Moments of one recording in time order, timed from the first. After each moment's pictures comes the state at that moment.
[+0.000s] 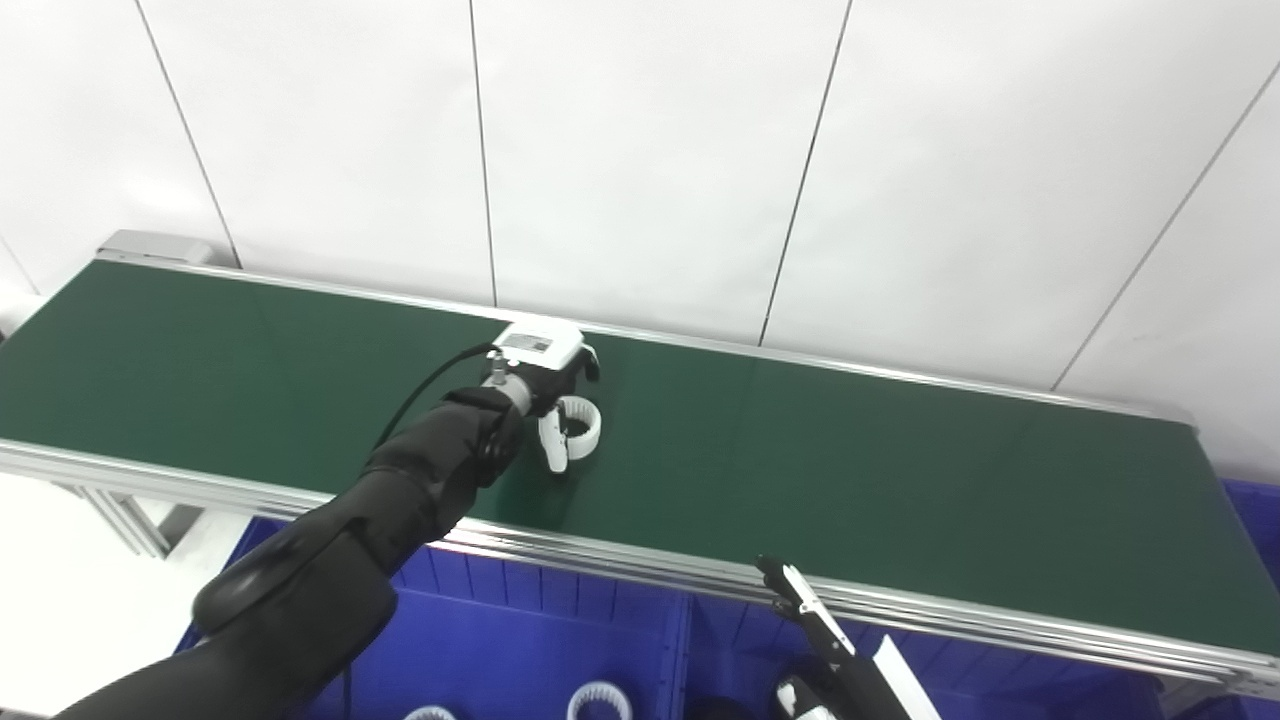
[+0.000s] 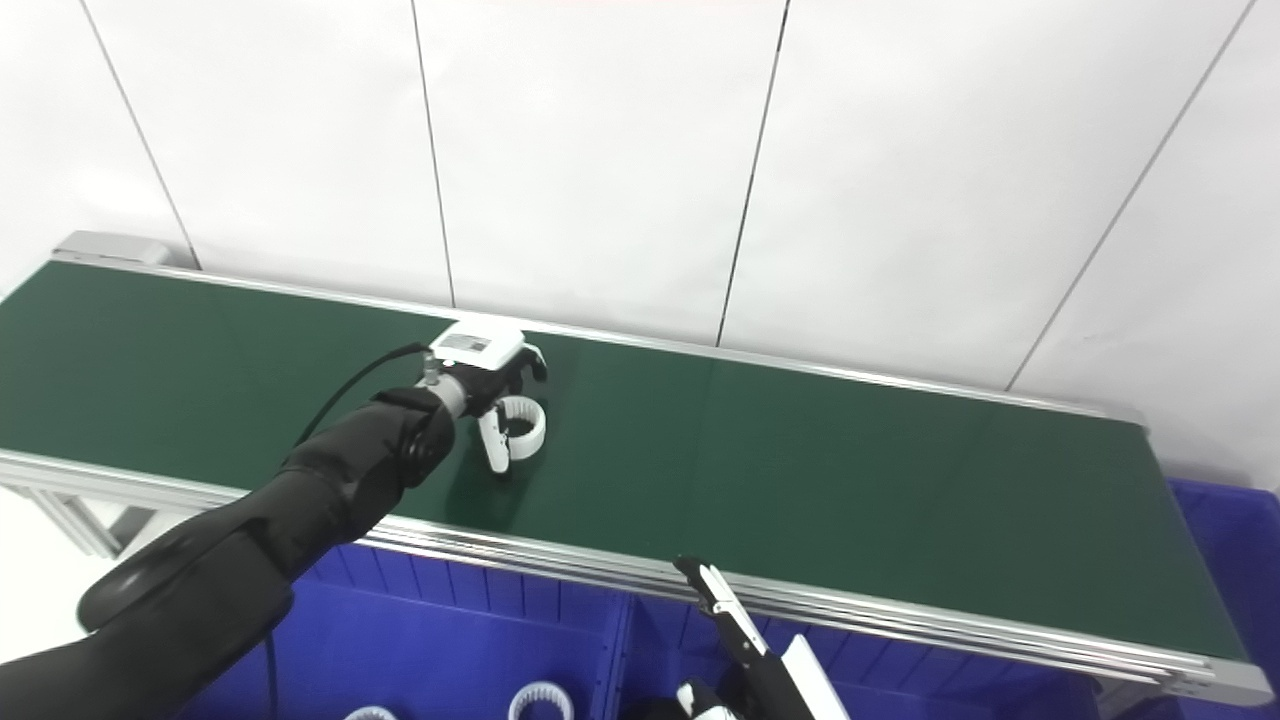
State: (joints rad) left arm -0.92 0.16 -0.70 1.20 0.79 -0.04 0.05; right arm 0.19 -0.21 0.26 -0.18 -0.25 -0.26 0.21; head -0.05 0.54
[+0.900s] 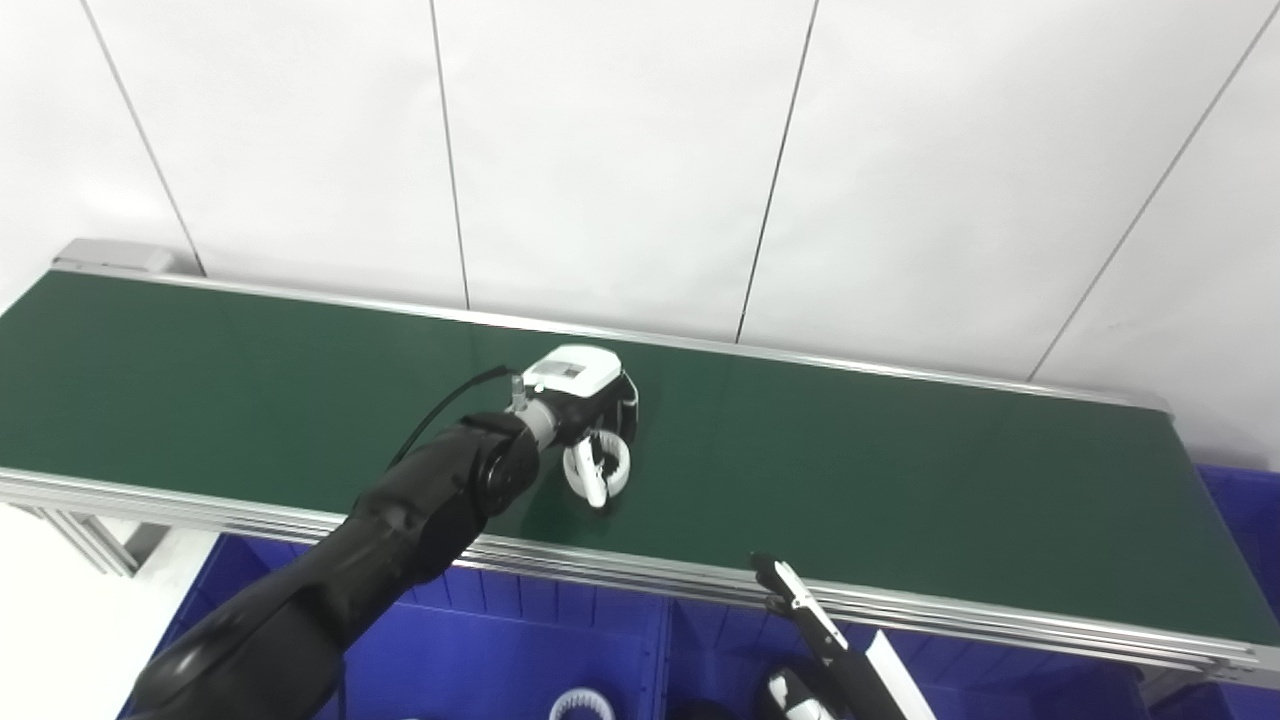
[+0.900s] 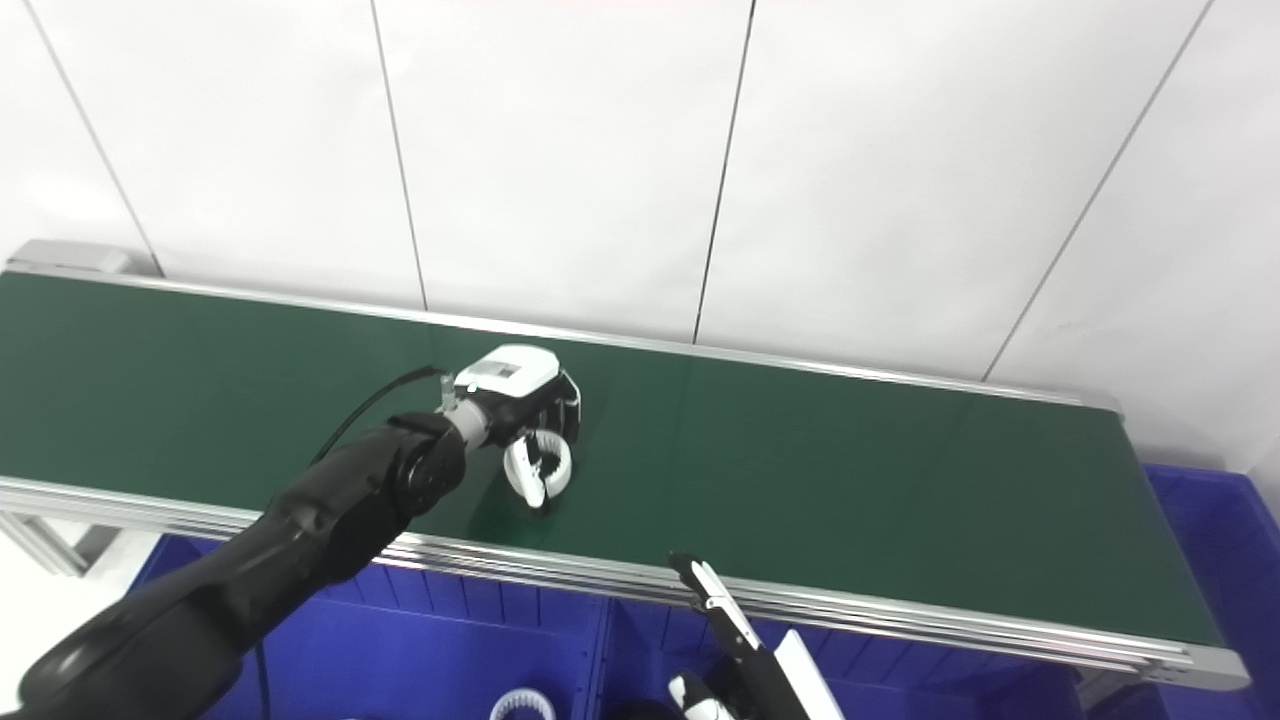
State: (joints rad) left arm -0.71 0.26 -0.57 0.67 0.70 0.01 -0.12; right arm 0.18 -0.20 0.25 -0.19 -0.26 -0.26 0.21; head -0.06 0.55
